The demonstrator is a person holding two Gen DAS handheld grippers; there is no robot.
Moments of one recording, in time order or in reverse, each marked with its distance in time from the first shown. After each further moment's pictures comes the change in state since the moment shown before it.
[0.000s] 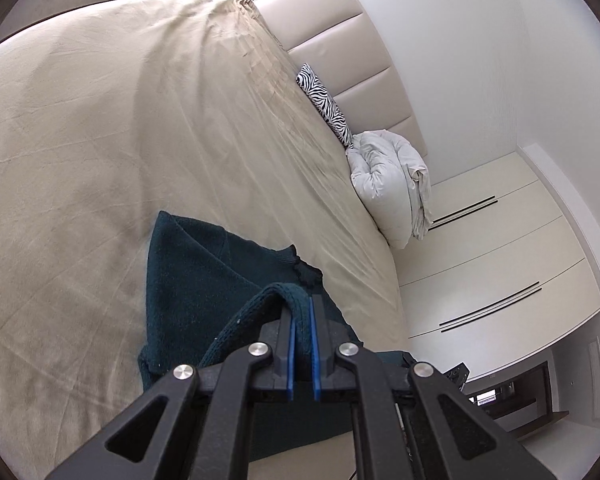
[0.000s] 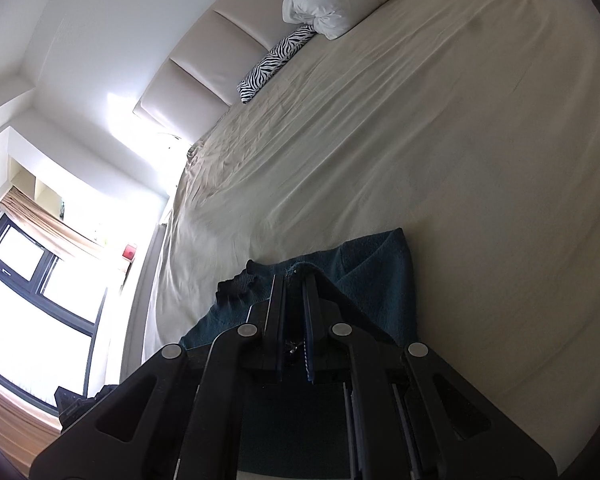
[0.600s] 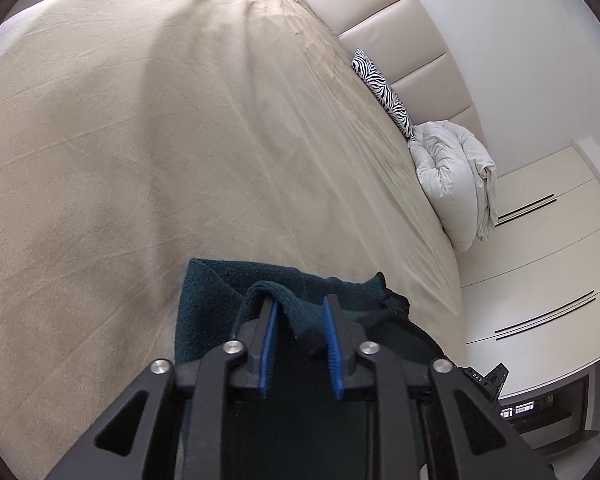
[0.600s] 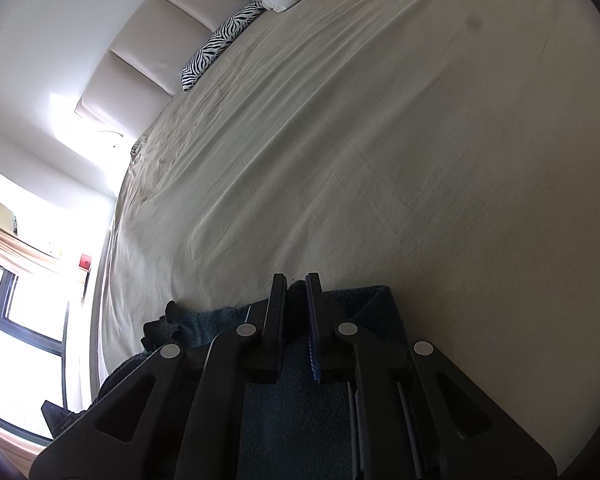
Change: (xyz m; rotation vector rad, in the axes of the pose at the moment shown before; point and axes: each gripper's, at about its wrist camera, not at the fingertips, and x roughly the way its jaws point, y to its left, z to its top) left arm 0.091 0.050 0.037 -0.010 0.031 0.212; right arm 0.133 -0.045 0.035 0.080 0.050 -0.171
